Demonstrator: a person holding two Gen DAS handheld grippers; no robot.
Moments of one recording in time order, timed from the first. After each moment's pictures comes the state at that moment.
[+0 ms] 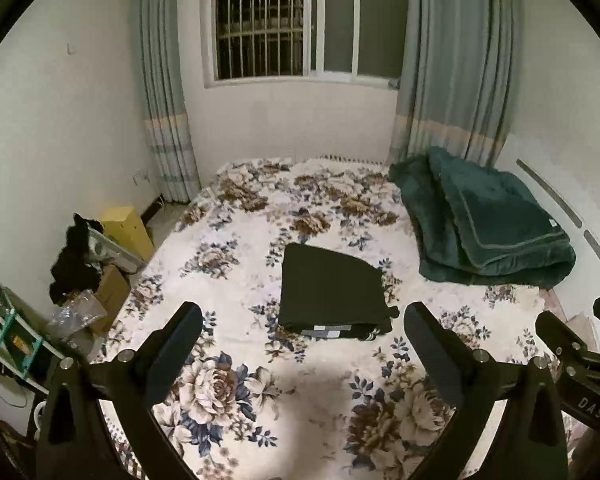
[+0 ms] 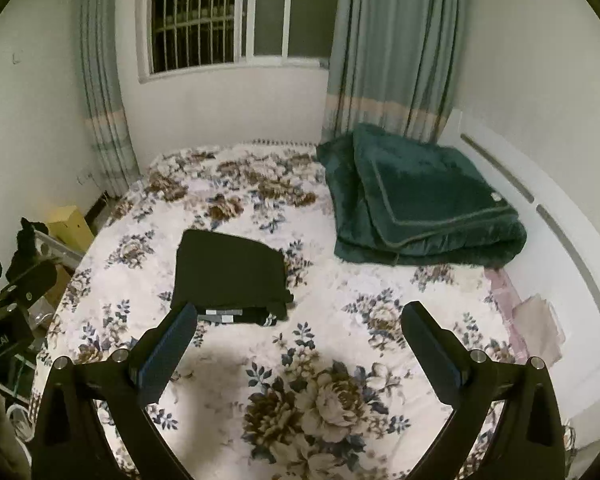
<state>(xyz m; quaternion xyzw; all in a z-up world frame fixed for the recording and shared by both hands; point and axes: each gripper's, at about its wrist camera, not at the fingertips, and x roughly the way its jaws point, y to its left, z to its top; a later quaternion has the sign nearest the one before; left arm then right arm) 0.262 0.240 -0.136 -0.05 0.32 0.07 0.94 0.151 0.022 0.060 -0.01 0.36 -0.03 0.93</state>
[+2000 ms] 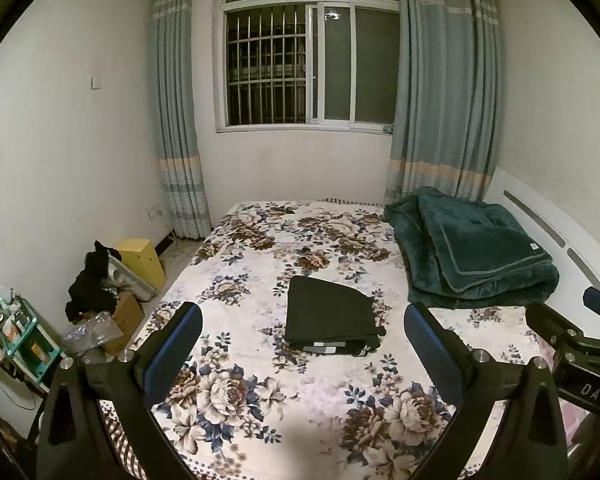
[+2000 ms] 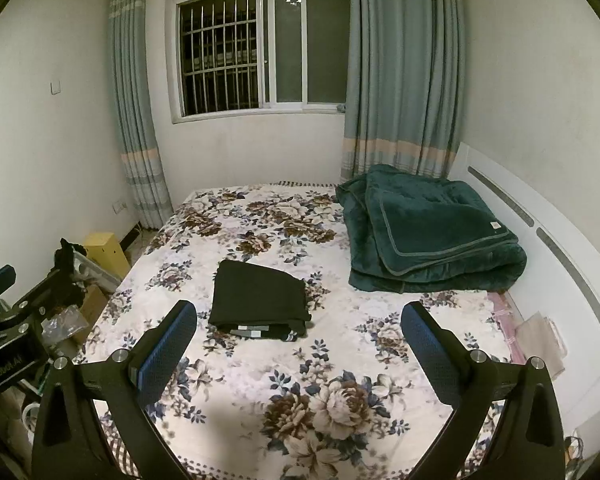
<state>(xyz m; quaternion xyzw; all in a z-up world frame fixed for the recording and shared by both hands) 0.158 0.214 -0.065 -0.04 0.25 0.08 0.96 0.024 -0.009 0.178 0.00 0.30 0.02 0.95</state>
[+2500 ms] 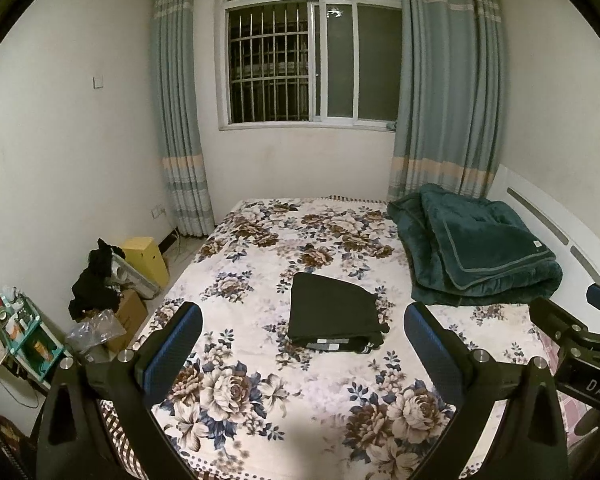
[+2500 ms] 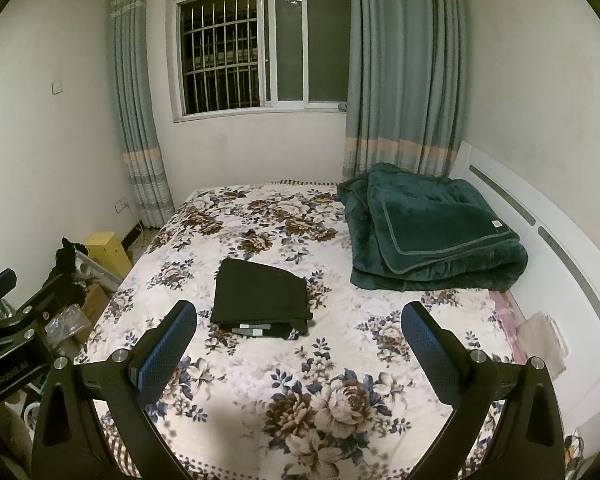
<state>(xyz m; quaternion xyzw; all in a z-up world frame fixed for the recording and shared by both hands) 0.155 0.219 -0.066 -0.04 0.26 0.09 0.96 0.026 -0.007 0.179 0.00 0.30 0.02 0.95</state>
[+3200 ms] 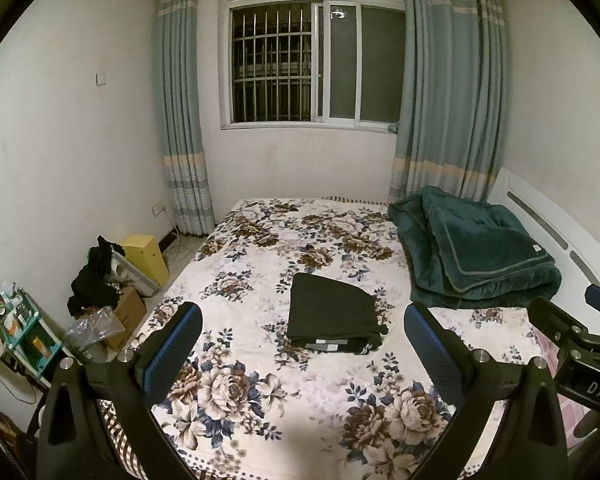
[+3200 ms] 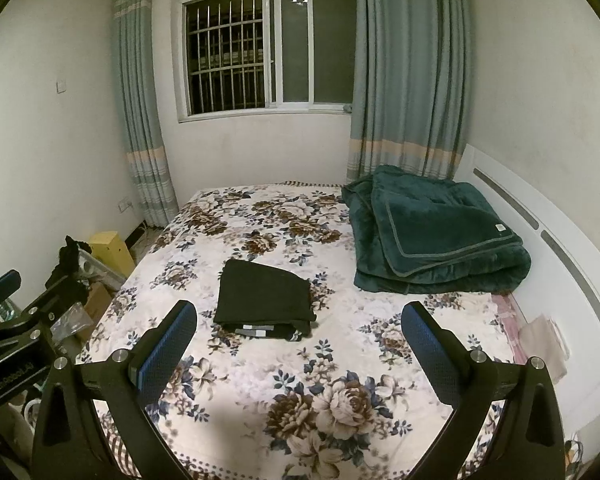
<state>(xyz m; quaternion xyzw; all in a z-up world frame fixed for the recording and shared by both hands) 0.154 0.219 -0.068 -0.04 0.25 0.09 0.96 0.025 0.001 0.182 0.00 0.30 0.03 0.95</state>
